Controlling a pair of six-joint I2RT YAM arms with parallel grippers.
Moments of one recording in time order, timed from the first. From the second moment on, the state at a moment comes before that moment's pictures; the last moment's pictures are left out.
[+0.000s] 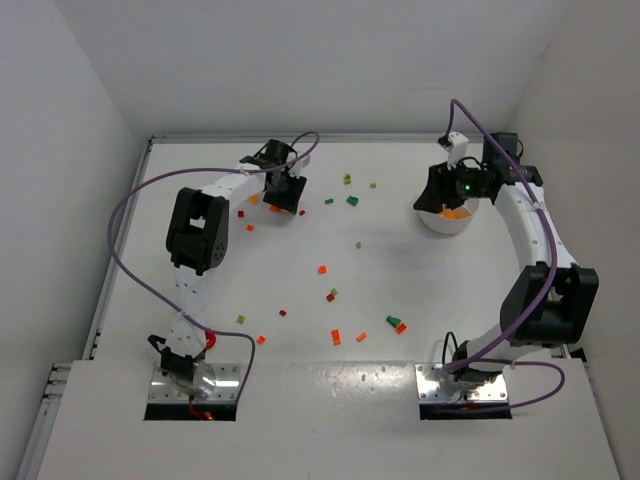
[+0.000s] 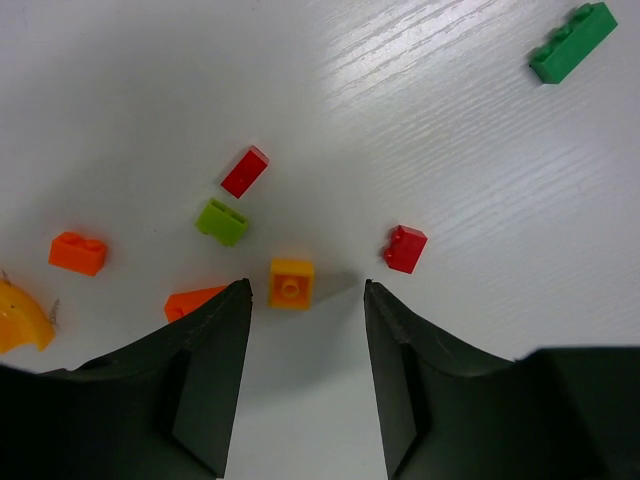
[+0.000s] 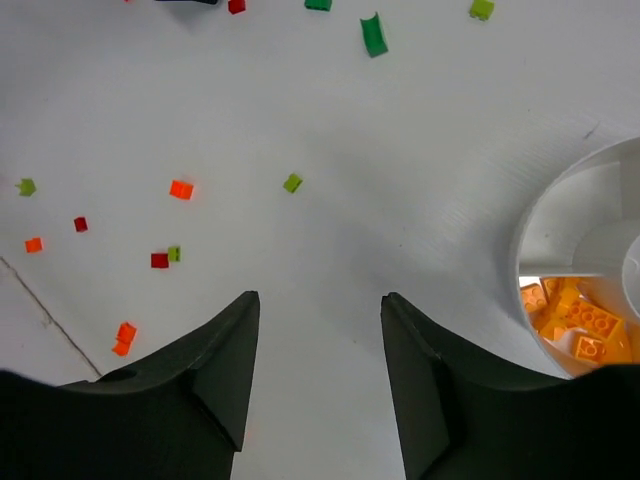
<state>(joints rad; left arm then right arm) -0.33 2.26 1.79 -0.58 0.13 0.07 -0.10 1.55 1.32 -0.73 -0.72 -0.34</state>
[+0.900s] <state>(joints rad) -0.33 2.29 1.82 -0.57 0.12 0.06 -0.09 1.54 1.27 -0.69 -0.81 -0.32</state>
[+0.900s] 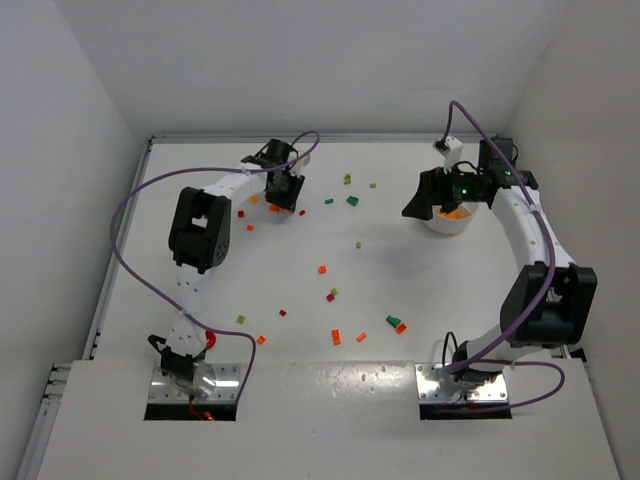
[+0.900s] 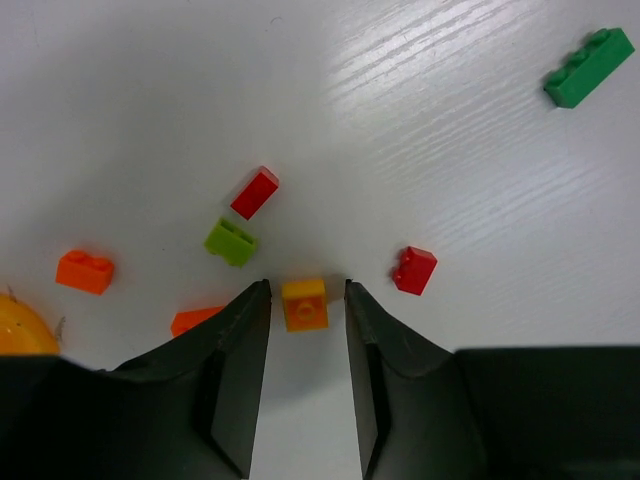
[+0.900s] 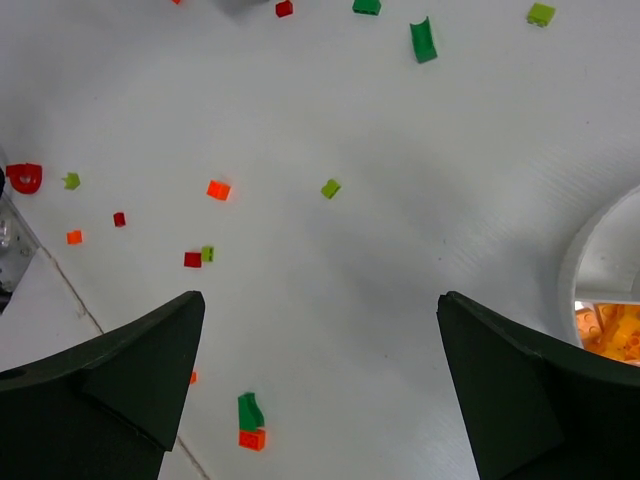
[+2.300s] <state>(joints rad) -0.19 1.73 1.09 0.02 1.19 -0.66 0.27 1.52 1.05 -0.10 -0.82 0.06</state>
